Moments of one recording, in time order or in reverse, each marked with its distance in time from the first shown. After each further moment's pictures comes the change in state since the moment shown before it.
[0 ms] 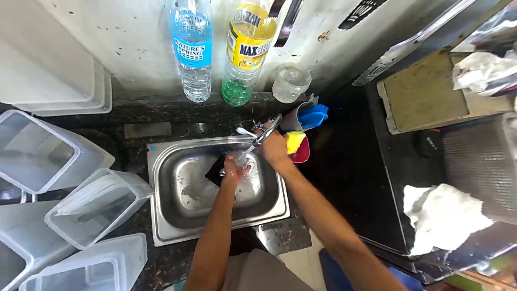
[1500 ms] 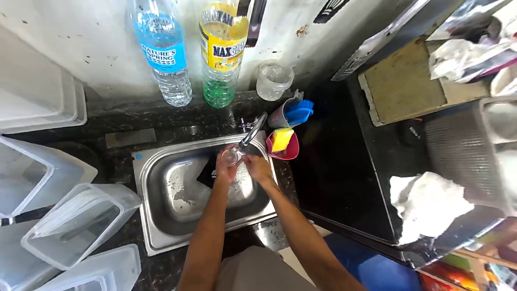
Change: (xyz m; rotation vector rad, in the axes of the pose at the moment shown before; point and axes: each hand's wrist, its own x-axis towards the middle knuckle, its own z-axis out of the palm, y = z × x) left_hand 0.020 -0.010 0.002 -0.109 -0.209 0.157; right_hand -0.047 0.007 0.055 0.430 -0.262 0.380
